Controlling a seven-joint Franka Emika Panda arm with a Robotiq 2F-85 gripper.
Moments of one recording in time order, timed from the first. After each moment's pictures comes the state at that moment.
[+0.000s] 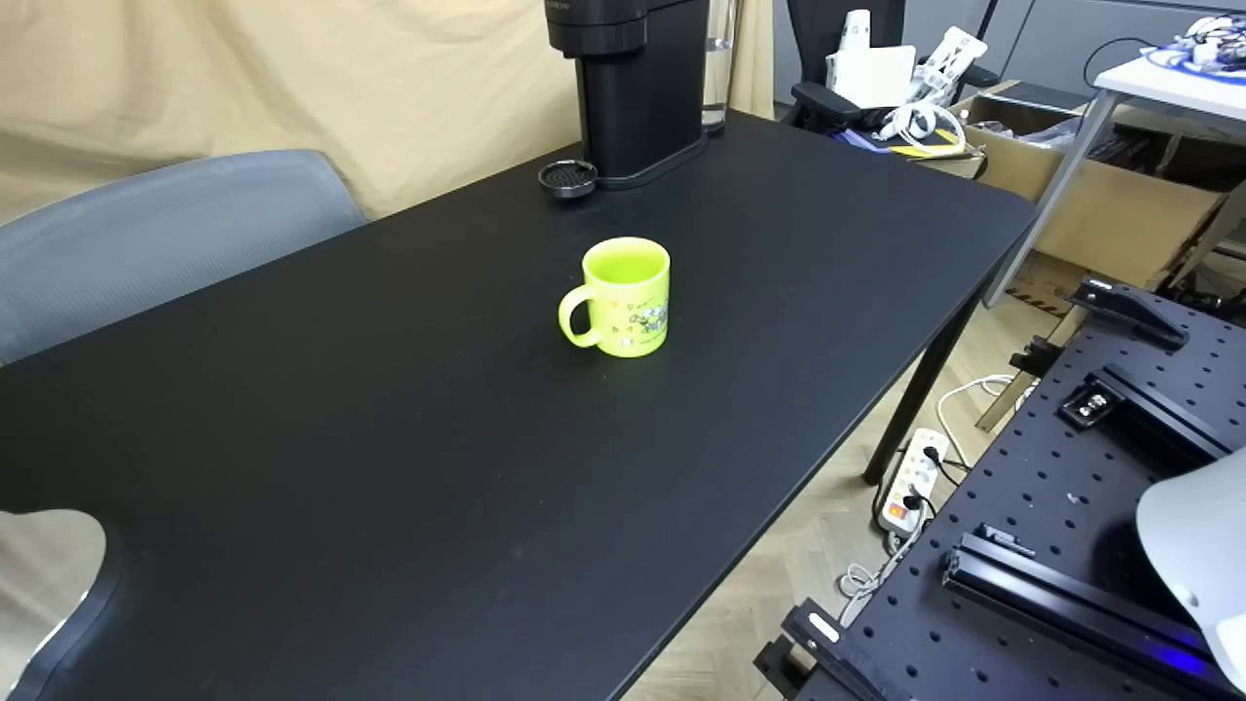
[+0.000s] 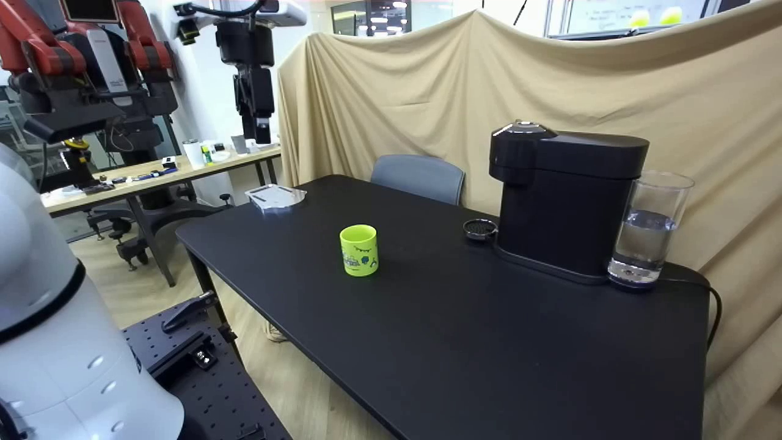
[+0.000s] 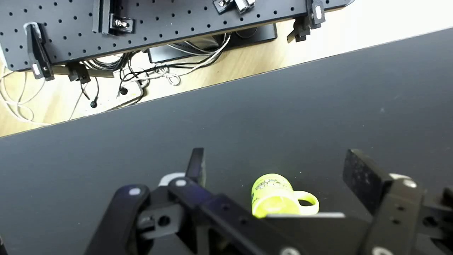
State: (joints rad) arm 0.05 -0.62 0.23 -2.51 0.14 1.77 0.39
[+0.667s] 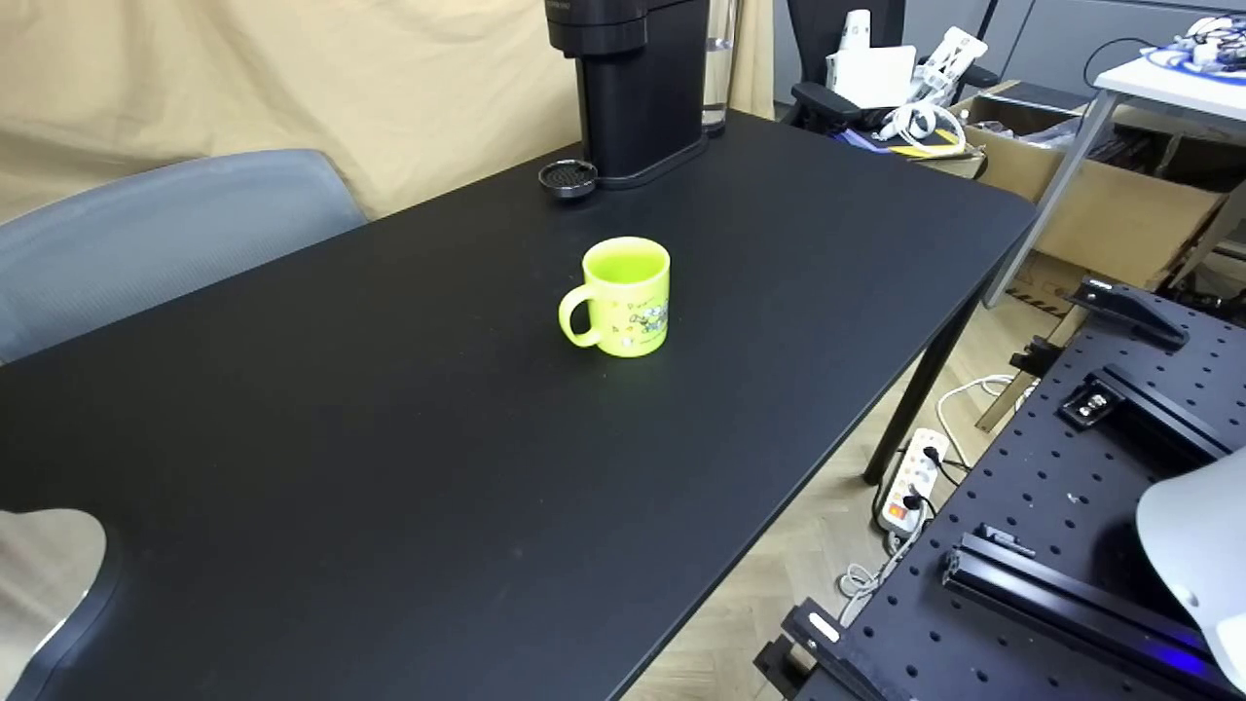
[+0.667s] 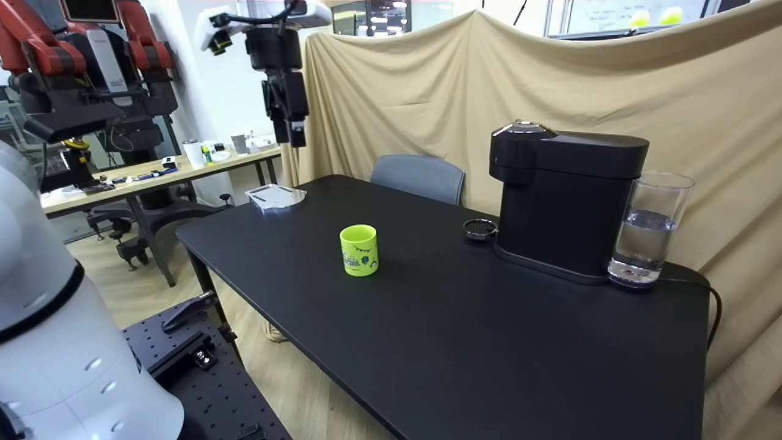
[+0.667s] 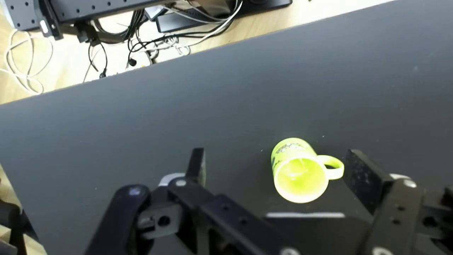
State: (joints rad) arm 0.00 -0.55 0.20 -2.51 0.04 1.90 0.36
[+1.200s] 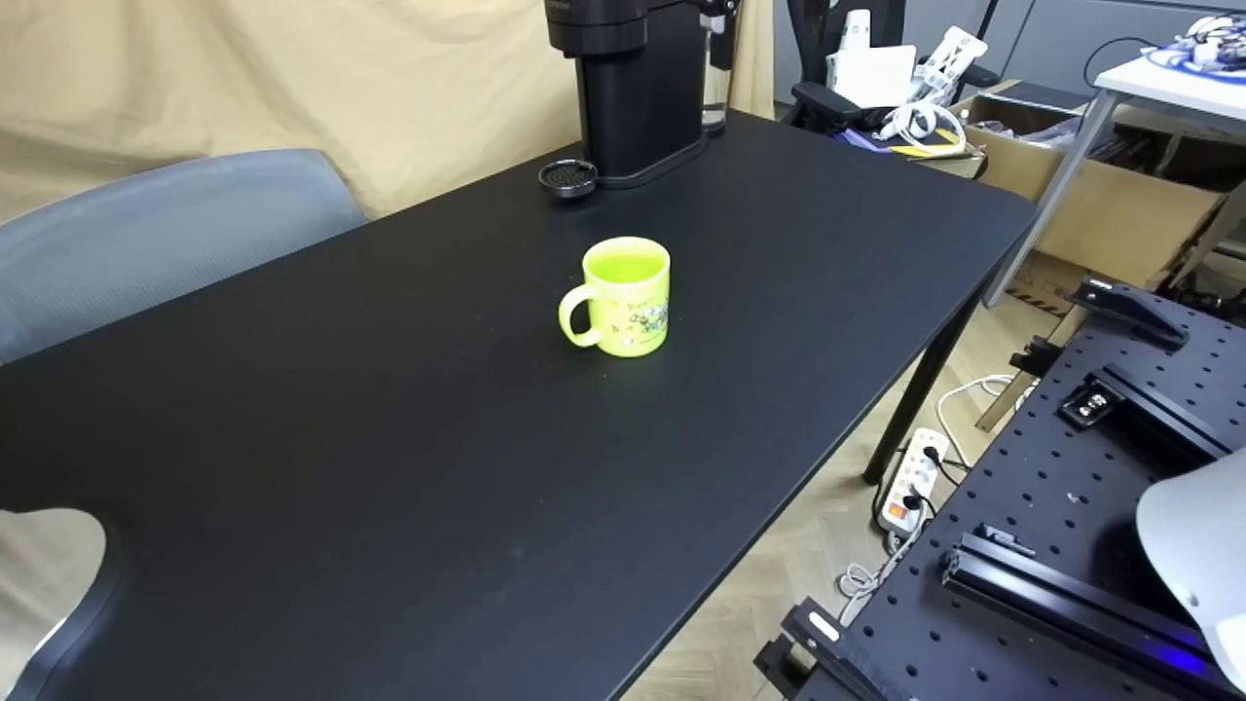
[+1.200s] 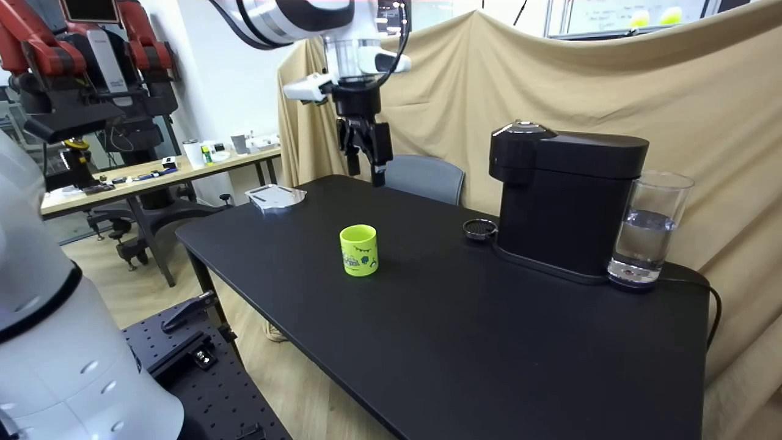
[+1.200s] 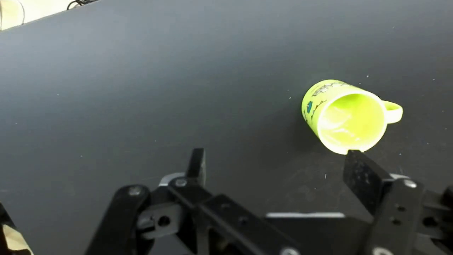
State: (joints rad) arm -0.06 -0.24 0.07 -2.46 -0.02 2.22 0.24
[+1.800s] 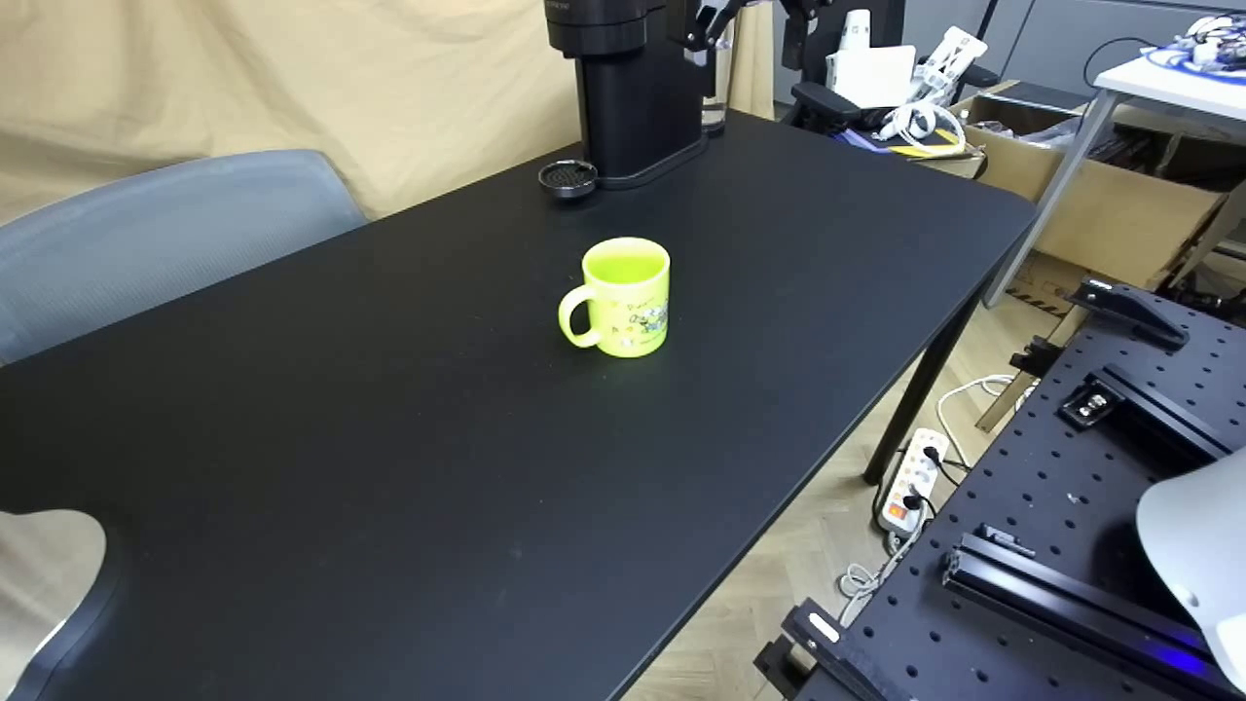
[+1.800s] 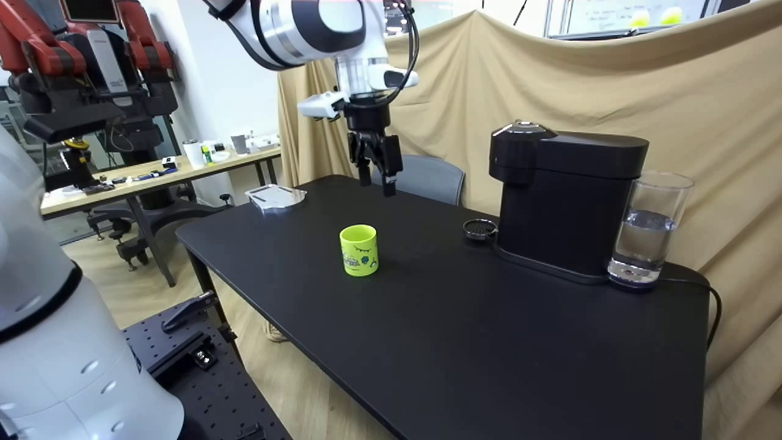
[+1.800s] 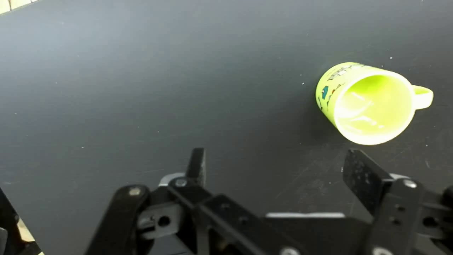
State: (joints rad) arm -0.05 -0.15 0.07 -2.44 -0.09 2.29 0.32
